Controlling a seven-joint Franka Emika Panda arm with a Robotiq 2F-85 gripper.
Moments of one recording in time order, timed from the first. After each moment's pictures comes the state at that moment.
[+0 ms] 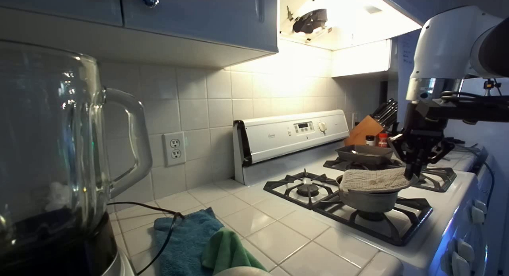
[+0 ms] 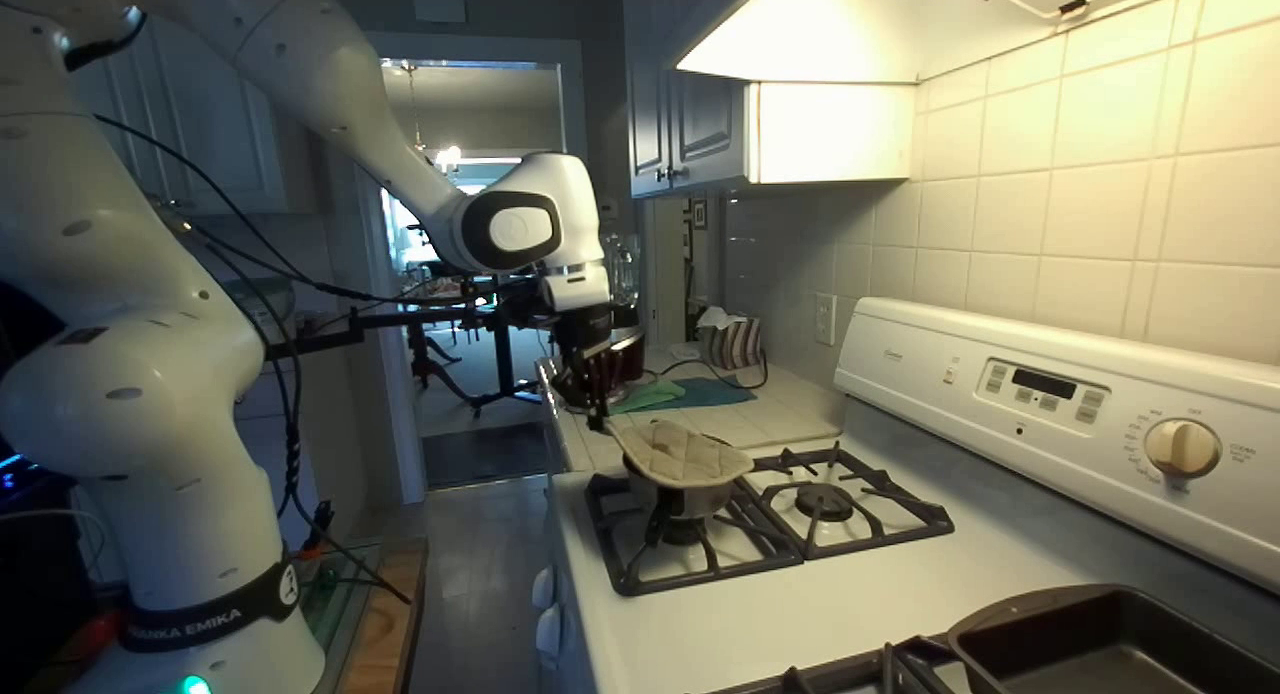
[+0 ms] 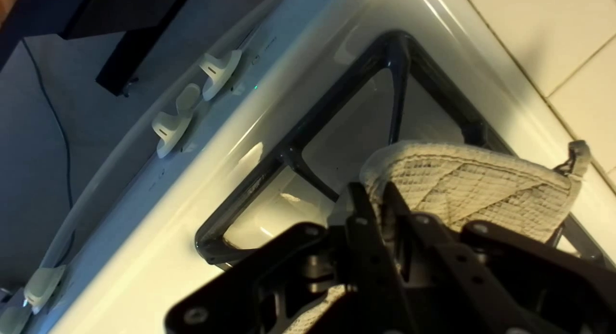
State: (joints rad) arm 0.11 -0.32 0.28 -2.68 0.04 2.50 1.18
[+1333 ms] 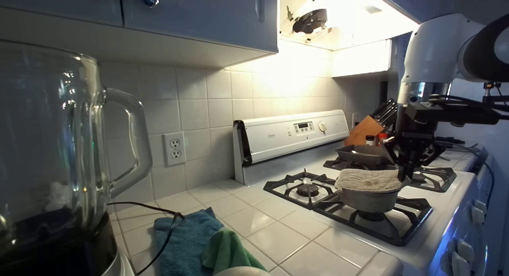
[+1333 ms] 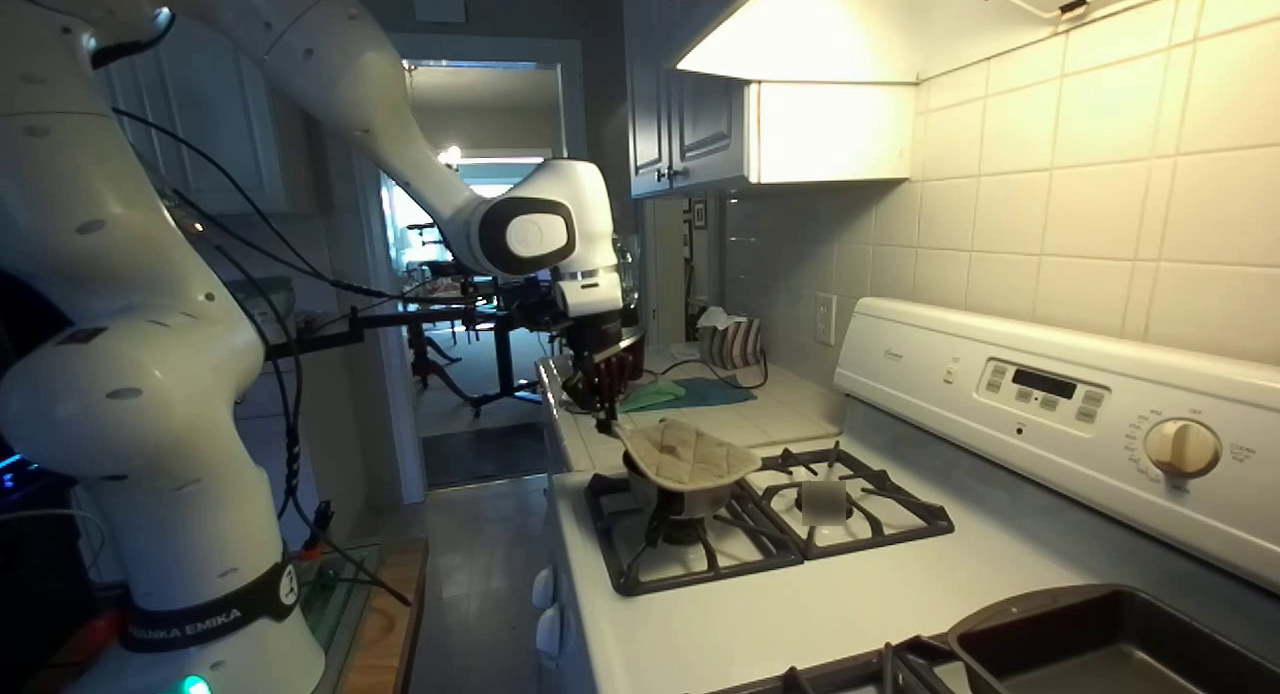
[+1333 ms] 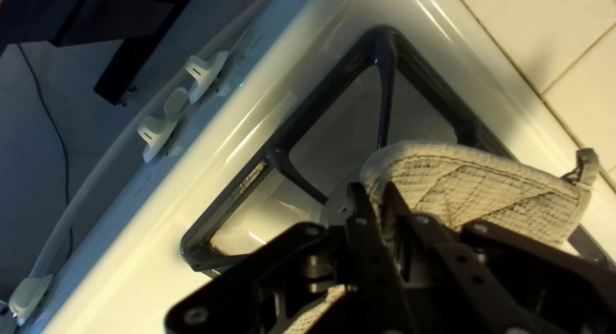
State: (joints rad) arm 0.11 -0.25 0.27 -2.64 0.05 2.50 1.18
